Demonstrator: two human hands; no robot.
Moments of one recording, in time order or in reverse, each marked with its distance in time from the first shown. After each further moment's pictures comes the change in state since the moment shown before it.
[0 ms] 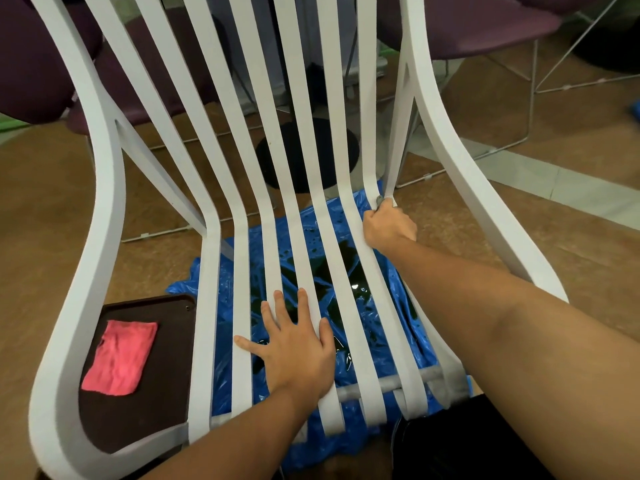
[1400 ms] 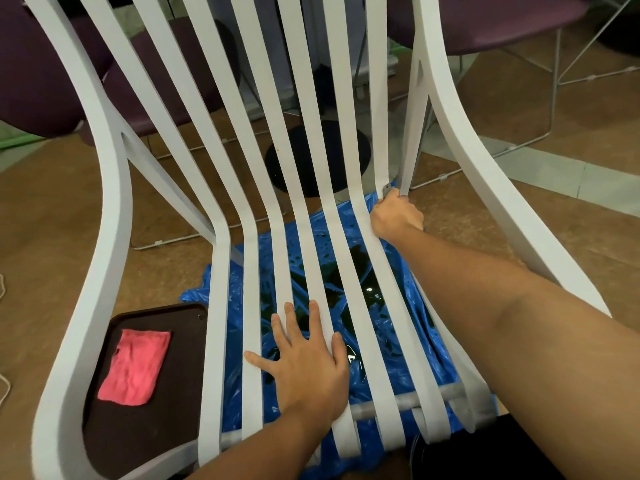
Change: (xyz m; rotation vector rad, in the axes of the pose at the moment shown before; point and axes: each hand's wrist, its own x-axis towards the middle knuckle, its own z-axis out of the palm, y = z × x) left_hand 0.002 0.000 0.004 0.027 -0.005 -0.008; right_hand 0.037 -0.017 0.004 0.027 0.003 -0.030
